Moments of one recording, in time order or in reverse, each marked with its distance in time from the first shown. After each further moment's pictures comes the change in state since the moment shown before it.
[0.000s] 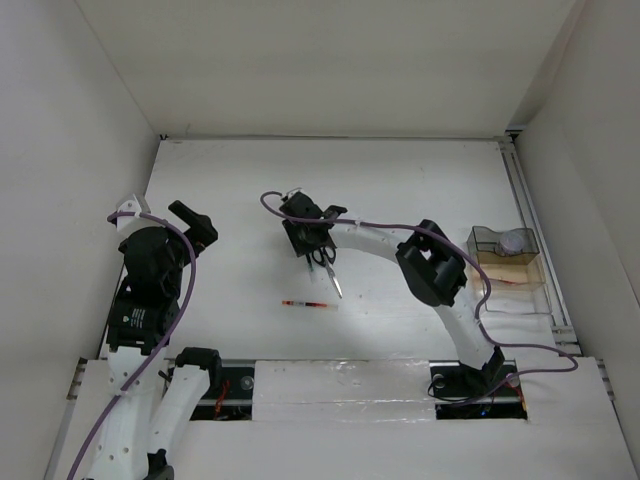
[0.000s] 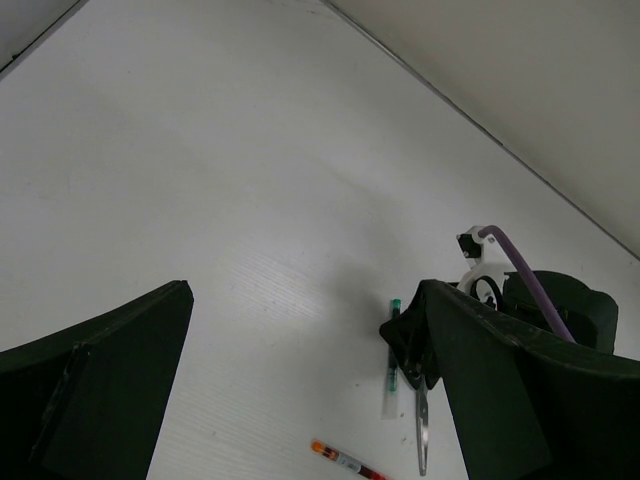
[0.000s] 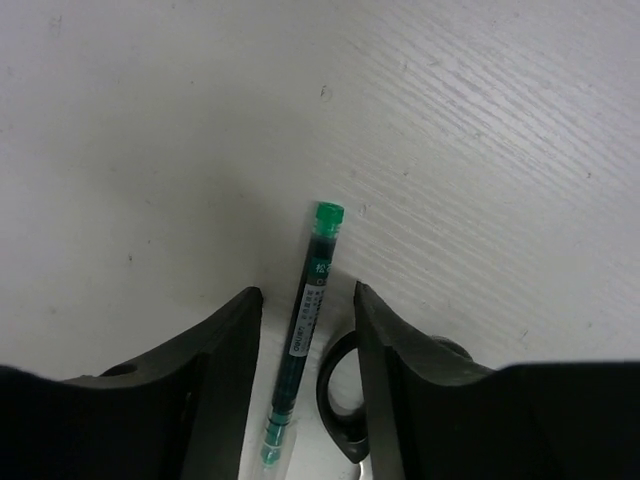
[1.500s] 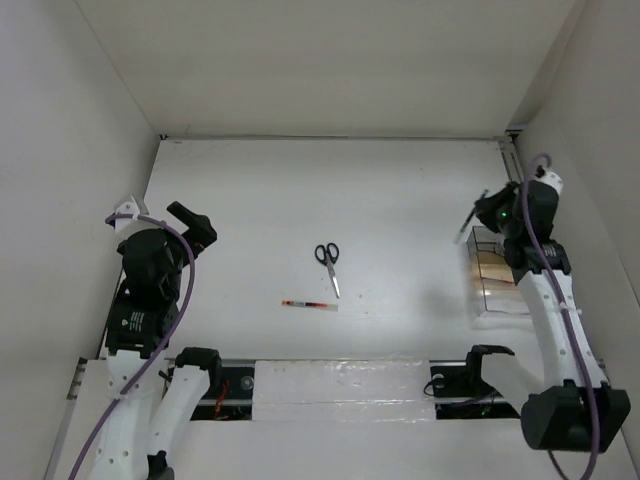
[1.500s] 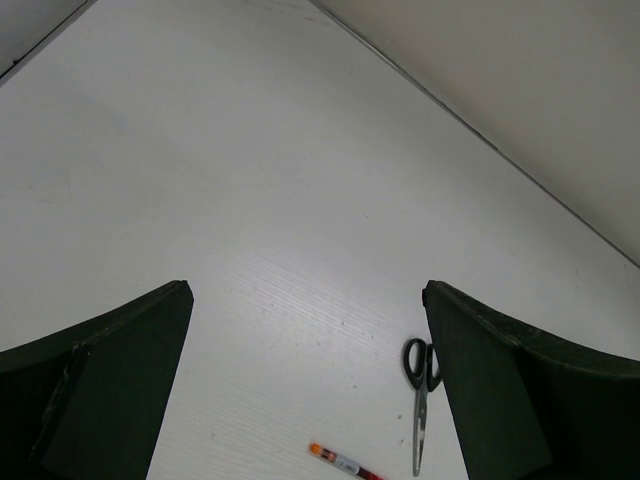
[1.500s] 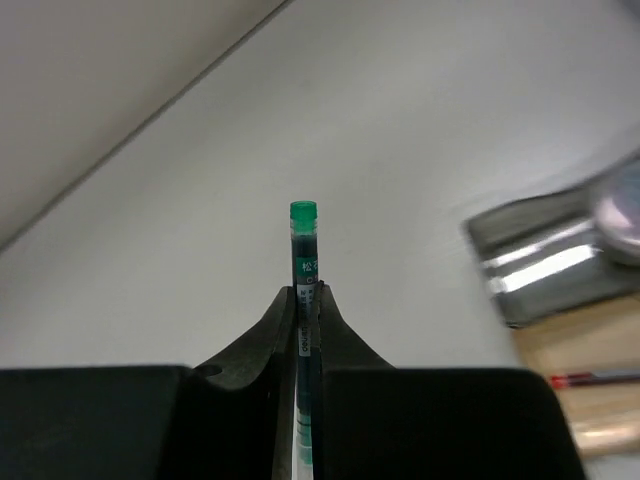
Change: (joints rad) left arm 0.000 -0.015 0.000 0.000 -0.002 0.000; right arm -0.890 -1.246 -0.837 0.163 -0.193 0.261
